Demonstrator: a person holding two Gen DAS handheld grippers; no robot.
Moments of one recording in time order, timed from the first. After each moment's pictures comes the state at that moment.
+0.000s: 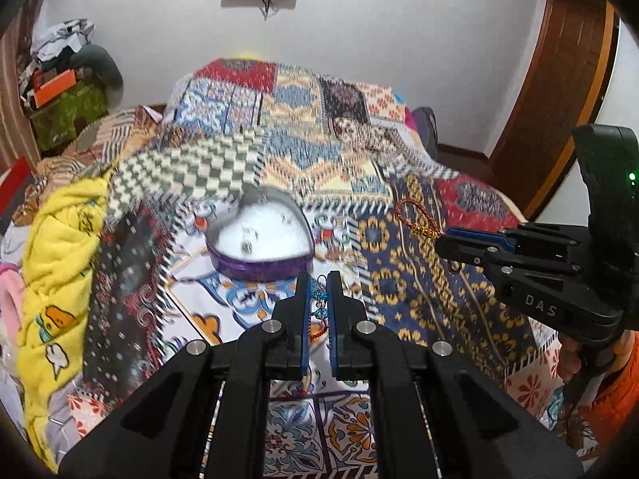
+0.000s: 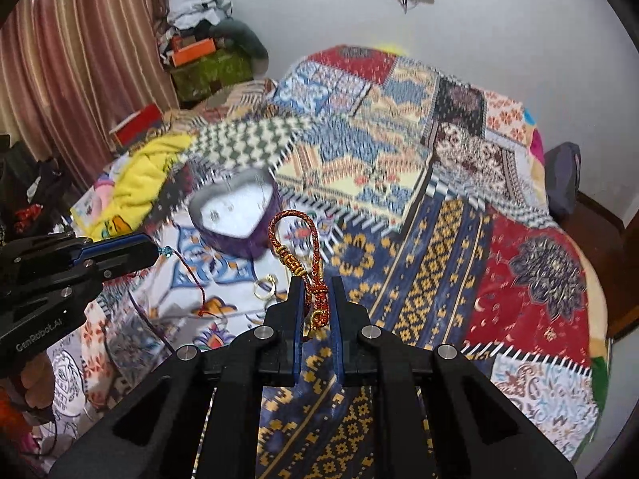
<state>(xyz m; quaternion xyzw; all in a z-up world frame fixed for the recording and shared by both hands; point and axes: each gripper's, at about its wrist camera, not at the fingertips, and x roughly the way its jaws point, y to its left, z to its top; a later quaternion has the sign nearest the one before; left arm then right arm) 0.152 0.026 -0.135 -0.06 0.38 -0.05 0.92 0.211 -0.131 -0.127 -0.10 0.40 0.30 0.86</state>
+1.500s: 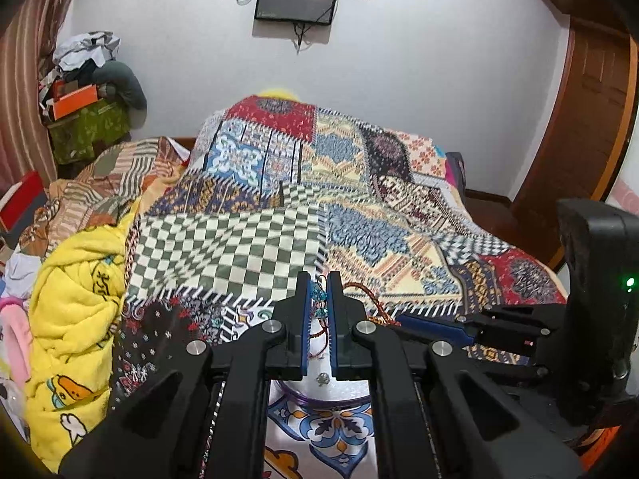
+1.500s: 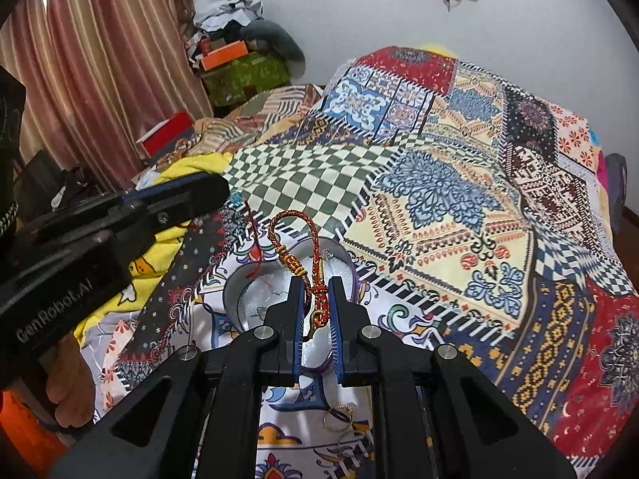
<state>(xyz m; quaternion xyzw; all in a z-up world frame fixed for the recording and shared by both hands) 0.238 0.092 -0.132 -0.08 0.33 -0.01 0.94 0.266 -0.041 -0.147 -0.08 0.40 0.37 0.84</state>
